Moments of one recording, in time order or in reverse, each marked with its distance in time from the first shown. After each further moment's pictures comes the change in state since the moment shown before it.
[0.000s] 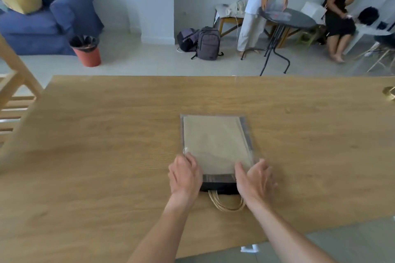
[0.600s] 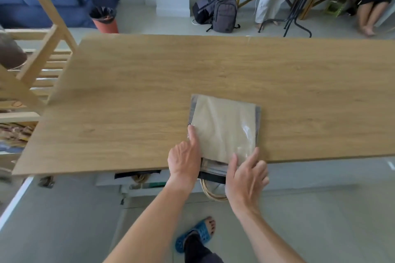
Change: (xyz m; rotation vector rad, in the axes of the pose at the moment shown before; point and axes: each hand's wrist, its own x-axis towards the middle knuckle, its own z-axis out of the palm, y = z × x) left_hand -0.118 -0.071 -0.031 0.636 -0.108 0.245; right_hand -0.160 0.081 0.034 0.051 0.197 -0.221
